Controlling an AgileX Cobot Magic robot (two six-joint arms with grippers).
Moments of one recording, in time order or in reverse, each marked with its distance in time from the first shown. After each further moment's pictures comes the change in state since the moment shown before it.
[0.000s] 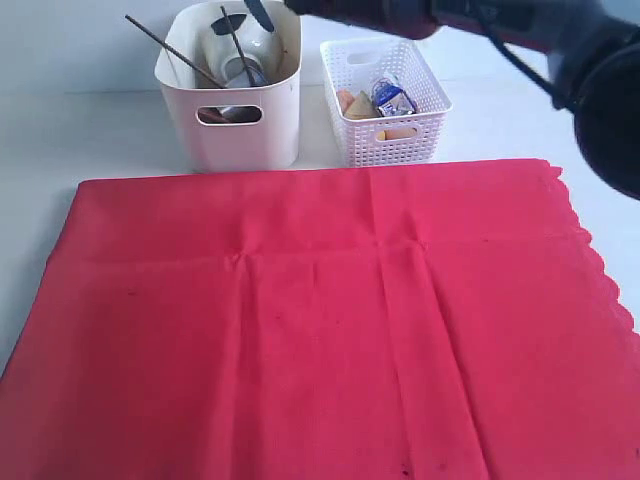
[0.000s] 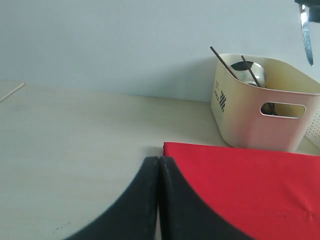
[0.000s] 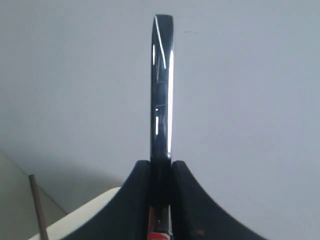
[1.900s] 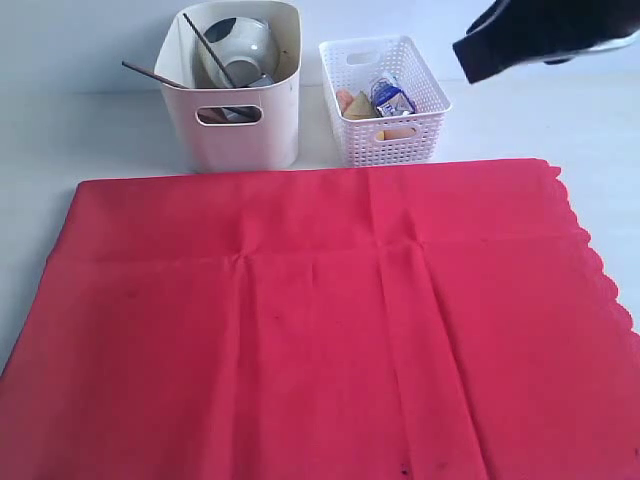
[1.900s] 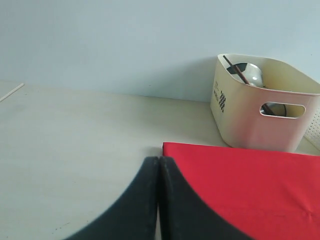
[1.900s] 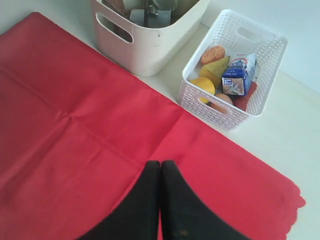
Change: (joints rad) left arm 0.000 0.000 0.000 0.000 0.000 0.000; right arm -0.047 -1.148 0.929 -0.509 0.907 0.711
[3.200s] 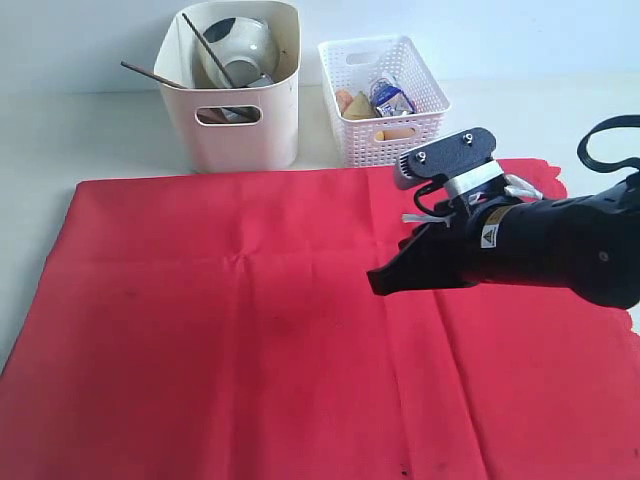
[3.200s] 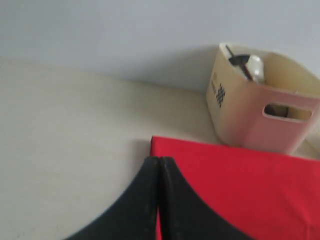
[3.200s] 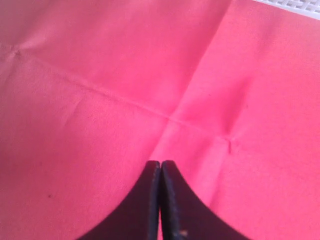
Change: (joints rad) left arm 0.000 0.691 -0.011 0.058 -0.569 -0.140; right arm 0.000 0.476 0.489 0.150 -0.862 0.081
